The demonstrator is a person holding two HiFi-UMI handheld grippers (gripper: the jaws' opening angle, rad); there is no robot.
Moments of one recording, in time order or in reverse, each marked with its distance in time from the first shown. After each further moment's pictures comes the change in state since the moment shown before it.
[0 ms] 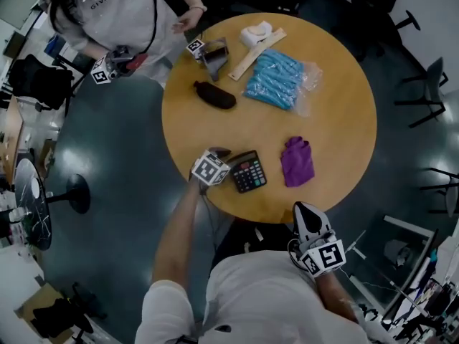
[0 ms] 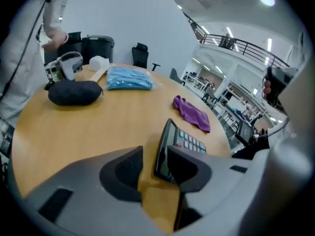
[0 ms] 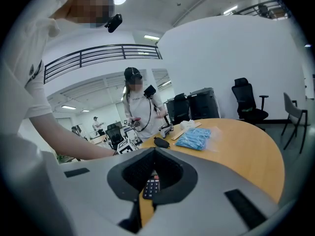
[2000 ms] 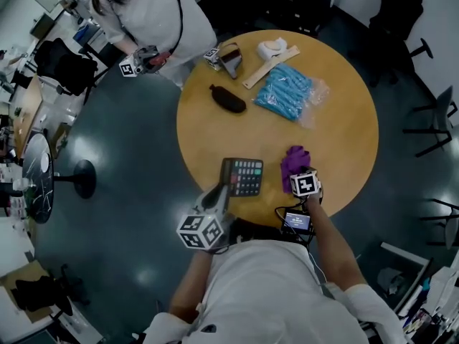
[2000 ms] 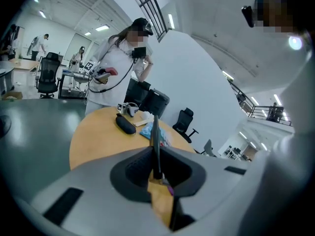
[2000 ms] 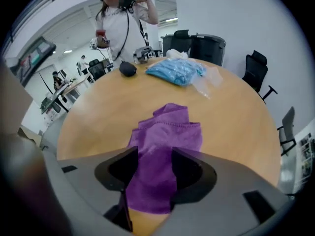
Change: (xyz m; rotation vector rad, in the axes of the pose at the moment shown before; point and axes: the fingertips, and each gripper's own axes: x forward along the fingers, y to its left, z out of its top) left arm -0.190 -0.128 0.030 -0.652 -0.691 0.398; right arm 0.139 -0.185 -0.186 -0.166 0.744 -0.159
